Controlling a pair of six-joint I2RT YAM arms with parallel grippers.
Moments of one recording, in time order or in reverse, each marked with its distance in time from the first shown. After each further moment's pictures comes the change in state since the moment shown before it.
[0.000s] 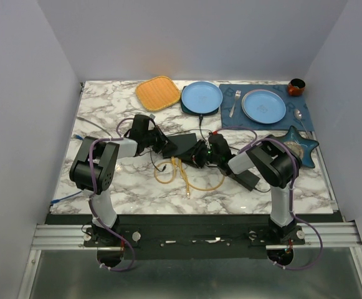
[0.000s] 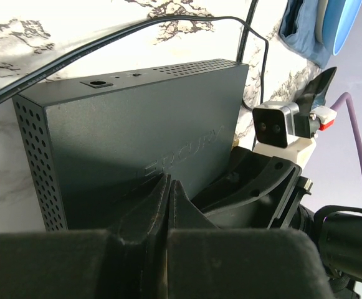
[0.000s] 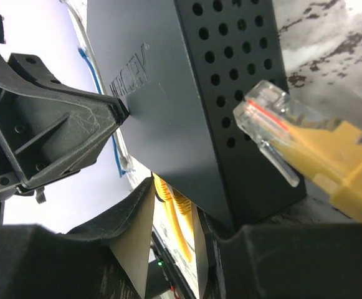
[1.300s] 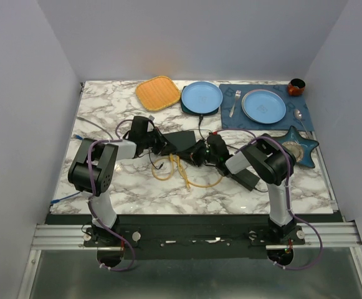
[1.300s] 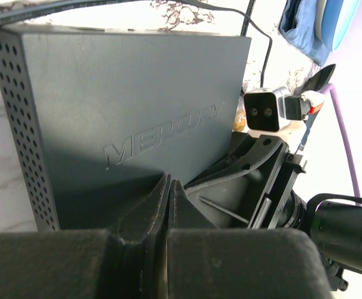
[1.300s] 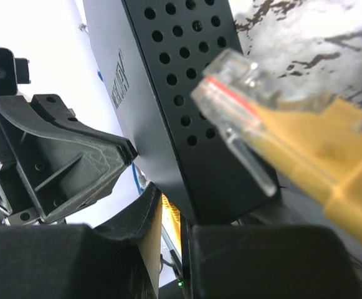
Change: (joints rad) left arm 0.002 -0.018 -0.026 0.012 0.005 -0.005; right arm 0.000 0.067 0.029 0.085 0.056 0.105
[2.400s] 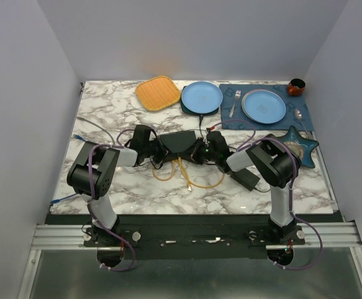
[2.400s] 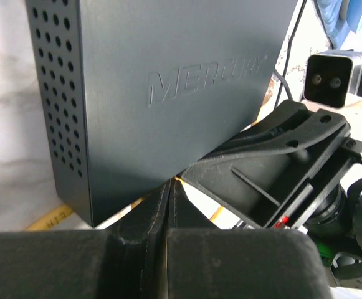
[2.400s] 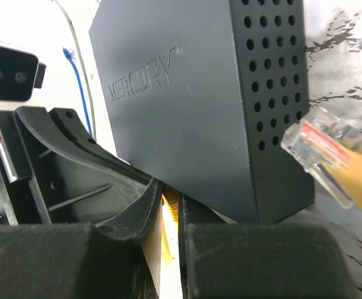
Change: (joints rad) left arm -0.041 -0.048 -0.135 0.052 -0.021 -0.070; right arm 0.000 -0.056 0.023 -0.136 -0.005 -0.269
